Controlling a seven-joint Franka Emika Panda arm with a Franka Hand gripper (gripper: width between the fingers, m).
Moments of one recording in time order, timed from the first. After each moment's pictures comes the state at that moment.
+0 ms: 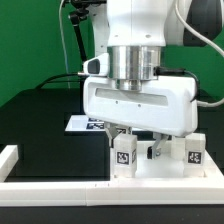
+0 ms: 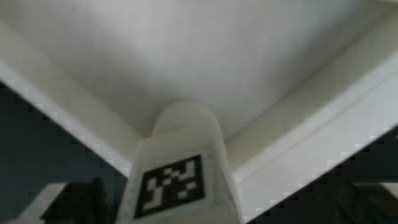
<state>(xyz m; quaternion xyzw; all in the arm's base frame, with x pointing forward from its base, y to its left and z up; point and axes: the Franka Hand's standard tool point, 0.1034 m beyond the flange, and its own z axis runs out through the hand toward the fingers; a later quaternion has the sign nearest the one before) 0.624 0.020 0.065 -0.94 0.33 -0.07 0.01</state>
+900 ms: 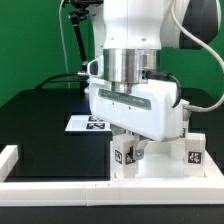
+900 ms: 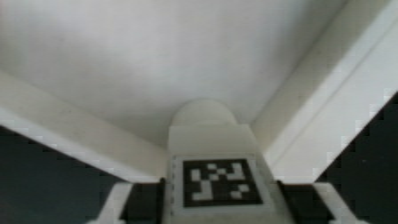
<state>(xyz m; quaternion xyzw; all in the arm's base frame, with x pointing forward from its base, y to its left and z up) 0.622 0.014 0.062 -0.87 0.49 -0.06 0.01</state>
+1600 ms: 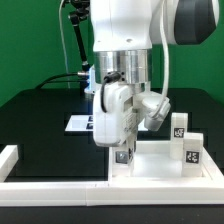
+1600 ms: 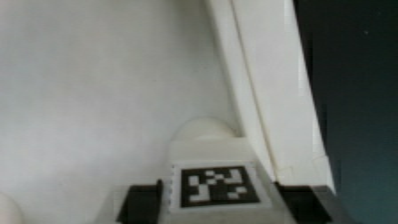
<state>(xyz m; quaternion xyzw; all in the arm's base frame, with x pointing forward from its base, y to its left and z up) 0.623 0.008 0.061 -0.57 0.82 -0.01 0.05</state>
